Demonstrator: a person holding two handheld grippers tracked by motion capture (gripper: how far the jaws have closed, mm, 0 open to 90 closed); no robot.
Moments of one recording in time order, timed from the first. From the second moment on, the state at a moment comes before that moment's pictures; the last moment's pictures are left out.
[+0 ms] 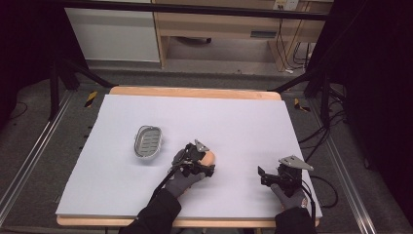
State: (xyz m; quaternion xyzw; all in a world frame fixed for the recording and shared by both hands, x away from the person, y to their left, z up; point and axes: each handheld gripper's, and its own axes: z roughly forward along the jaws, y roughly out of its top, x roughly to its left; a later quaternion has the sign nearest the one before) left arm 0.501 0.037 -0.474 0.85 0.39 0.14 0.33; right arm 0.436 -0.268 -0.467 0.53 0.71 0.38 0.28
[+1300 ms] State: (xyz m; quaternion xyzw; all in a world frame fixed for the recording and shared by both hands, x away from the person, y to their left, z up) left arm 0.500 0.035 -0.475 0.85 0.40 0.15 0.32; right arm 0.437 -0.267 -0.468 0.53 0.71 0.38 0.28
